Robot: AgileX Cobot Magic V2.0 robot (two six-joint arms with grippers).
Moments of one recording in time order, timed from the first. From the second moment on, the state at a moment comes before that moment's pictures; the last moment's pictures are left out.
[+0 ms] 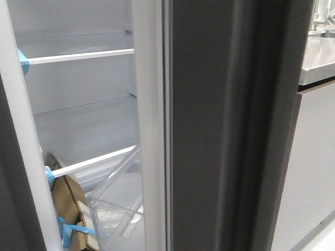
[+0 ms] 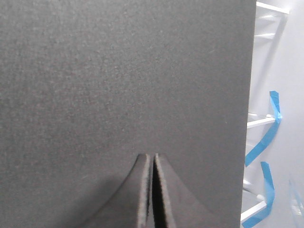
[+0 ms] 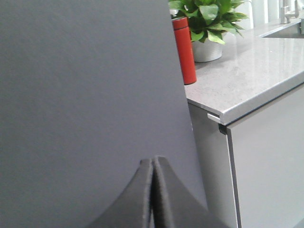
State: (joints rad) left arm -0.05 -0.01 0.00 -0.03 -0.13 -0.02; right arm -0.08 0.10 -0.59 0.35 0.62 -0.10
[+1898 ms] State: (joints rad) left arm -0.05 -0.01 0.00 -0.03 -0.13 -0.02; right arm 0.62 1.25 -1.28 0.33 0.37 -0.28
